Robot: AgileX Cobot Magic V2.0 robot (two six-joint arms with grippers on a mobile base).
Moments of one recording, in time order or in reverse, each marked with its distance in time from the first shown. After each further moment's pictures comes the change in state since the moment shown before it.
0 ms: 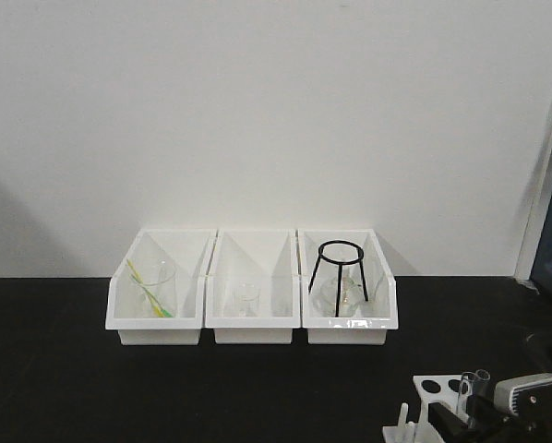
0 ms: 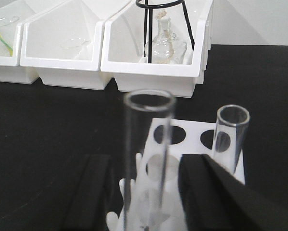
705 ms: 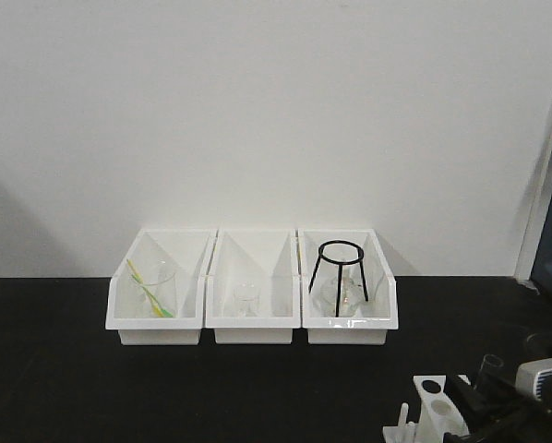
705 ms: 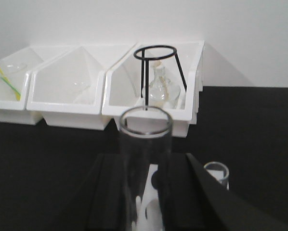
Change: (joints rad) left arm 0.000 0.000 0.000 0.000 0.000 0.000; right arm 0.000 -0.088 0.002 0.033 -0.016 0.000
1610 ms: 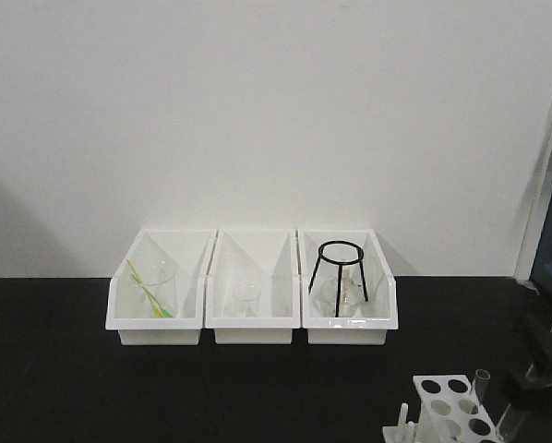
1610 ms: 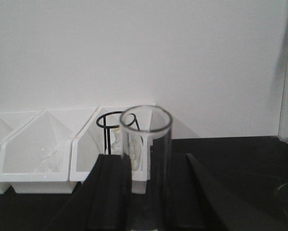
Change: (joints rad) left arm 0.000 0.000 0.000 0.000 0.000 0.000; right arm 0.000 -0.360 -0.055 0.238 0.295 -0.121
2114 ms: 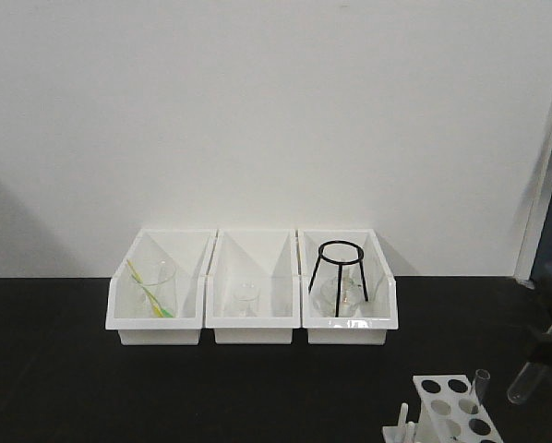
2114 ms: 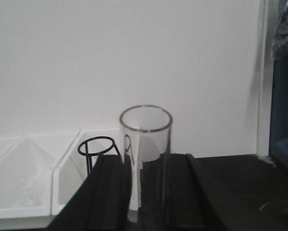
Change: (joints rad) left arm 0.000 0.000 0.000 0.000 0.000 0.000; right arm 0.000 -0.009 -0.097 0.181 0.052 -0.118
